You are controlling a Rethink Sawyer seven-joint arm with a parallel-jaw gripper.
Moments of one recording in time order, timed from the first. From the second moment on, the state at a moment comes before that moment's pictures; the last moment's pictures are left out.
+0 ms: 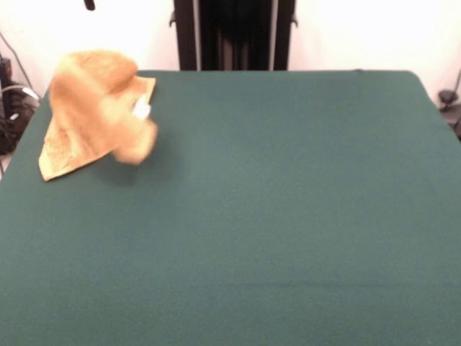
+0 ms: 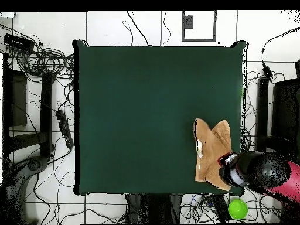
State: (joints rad) arm -0.75 -0.93 0.12 1.81 -0.33 0.95 2.30
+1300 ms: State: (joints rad) arm -0.66 -0.89 0.12 1.81 -0.34 0.95 2.30
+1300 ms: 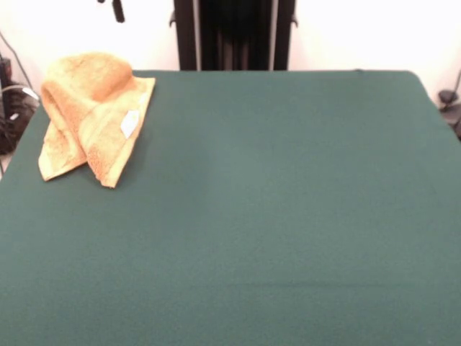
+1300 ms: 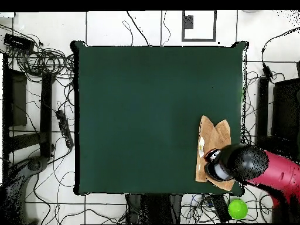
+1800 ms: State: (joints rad) arm -0.62 -0.87 0.12 1.81 -0.33 0.95 2.30
